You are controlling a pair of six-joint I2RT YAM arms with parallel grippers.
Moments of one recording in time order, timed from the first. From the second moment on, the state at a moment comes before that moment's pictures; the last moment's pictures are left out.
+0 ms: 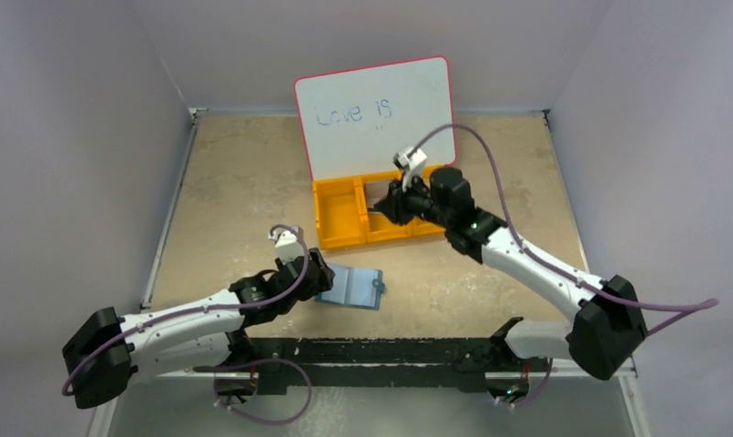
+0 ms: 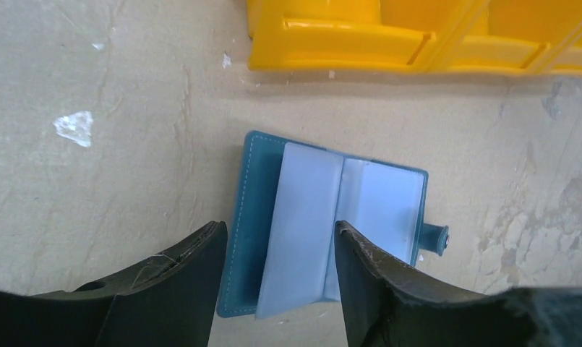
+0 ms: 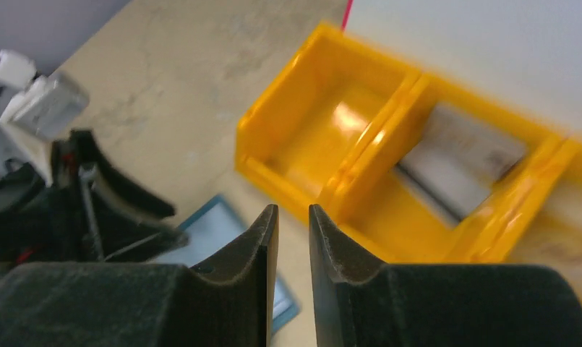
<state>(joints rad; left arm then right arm) -0.99 0.90 0.38 -0.25 -0.53 -1.03 0.65 1.30 1.01 -0.04 -0.21 0.05</state>
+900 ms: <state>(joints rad) -0.98 1.04 0.36 -0.12 -0.42 -1.06 1.06 1.40 0.70 0.05 0.10 0.84</state>
